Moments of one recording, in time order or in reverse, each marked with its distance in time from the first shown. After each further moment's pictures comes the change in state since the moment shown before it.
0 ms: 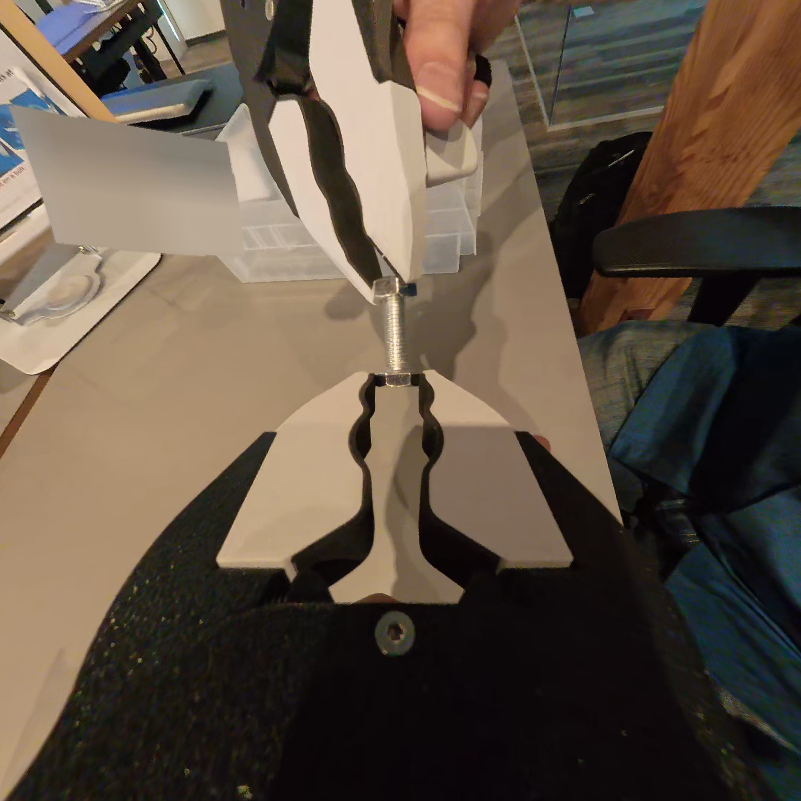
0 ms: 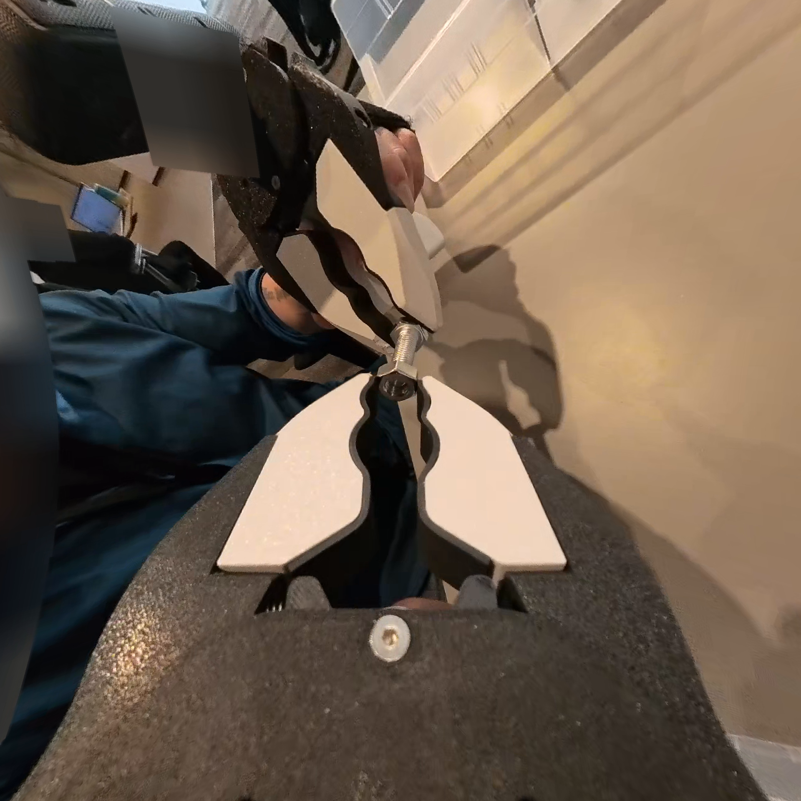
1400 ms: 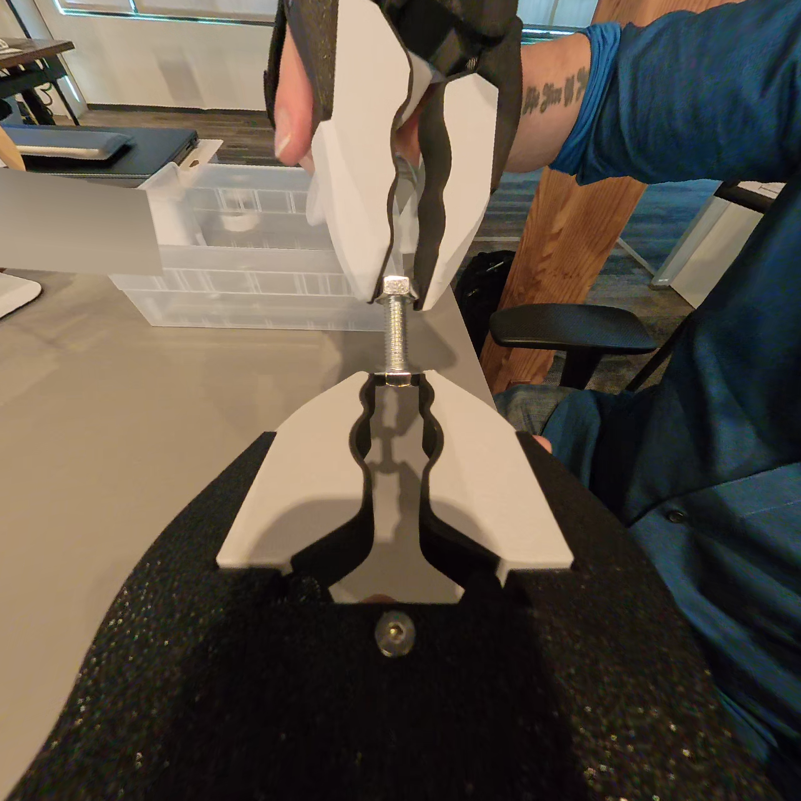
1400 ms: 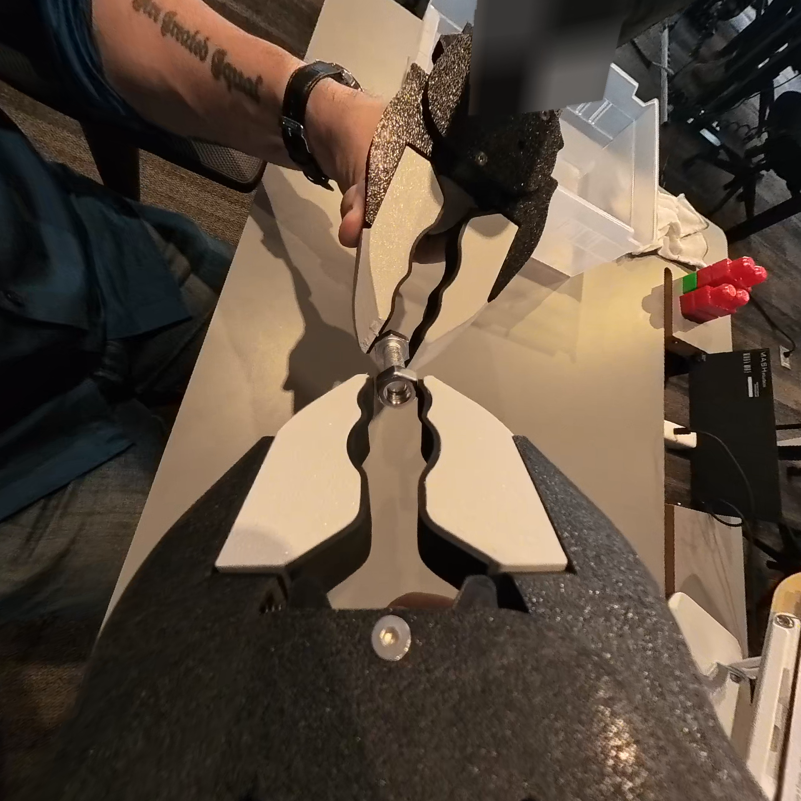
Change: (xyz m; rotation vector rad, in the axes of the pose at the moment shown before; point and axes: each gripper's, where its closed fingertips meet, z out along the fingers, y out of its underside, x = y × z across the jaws) left arm 0.013 -0.013 -0.007 0.206 0.234 -0.148; right arm -0.013 -0.007 0.006 -0.084 0.410 -1.107
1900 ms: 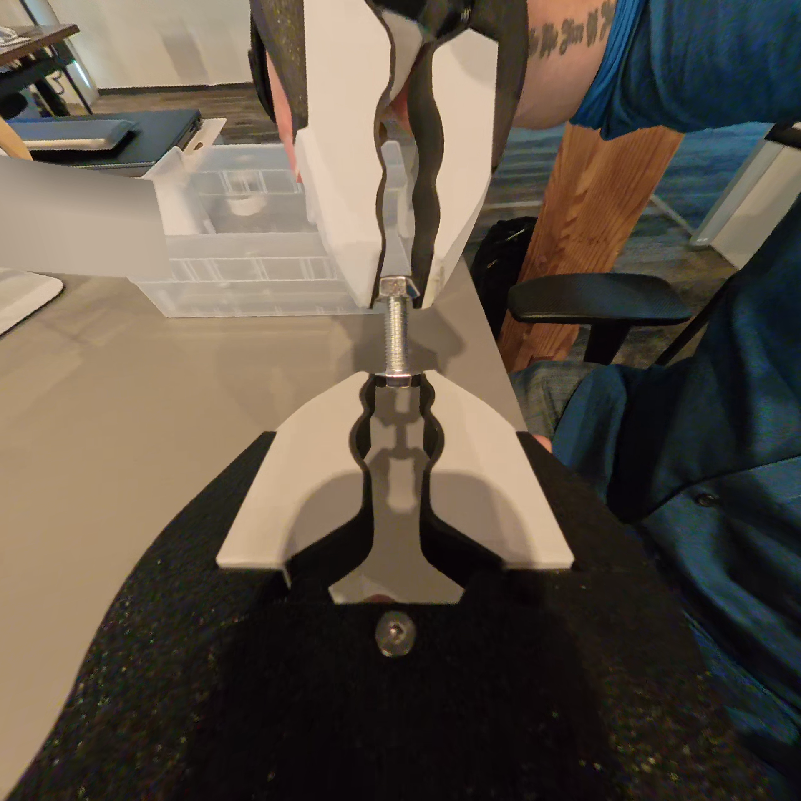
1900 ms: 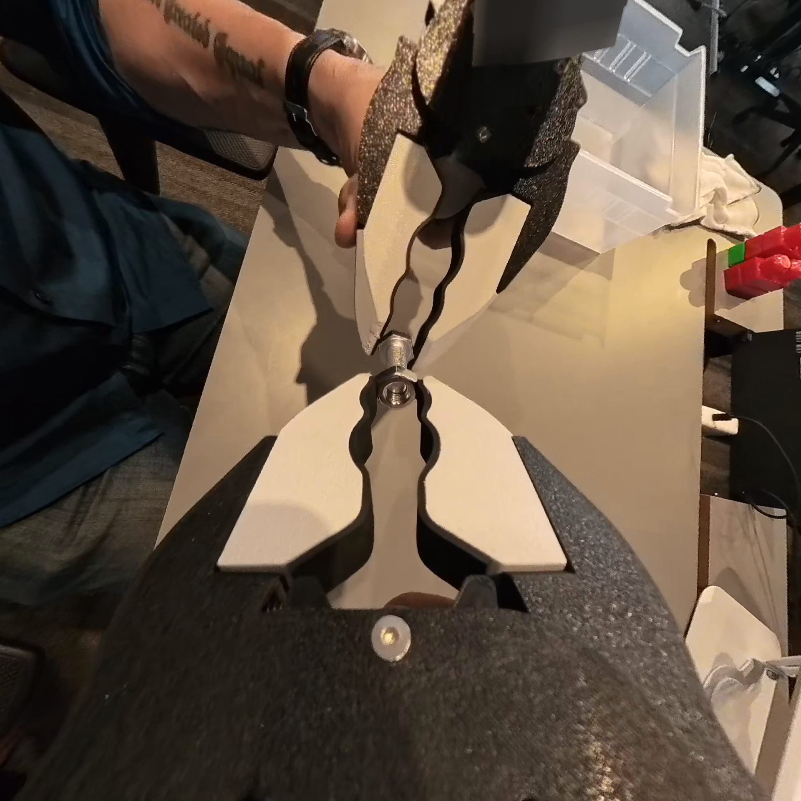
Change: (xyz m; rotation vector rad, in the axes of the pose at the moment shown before) left arm -0.001 0.006 0.004 -0.073 -0.042 0.061; right arm -0.004 0.004 0.005 -0.047 -0.051 0.046
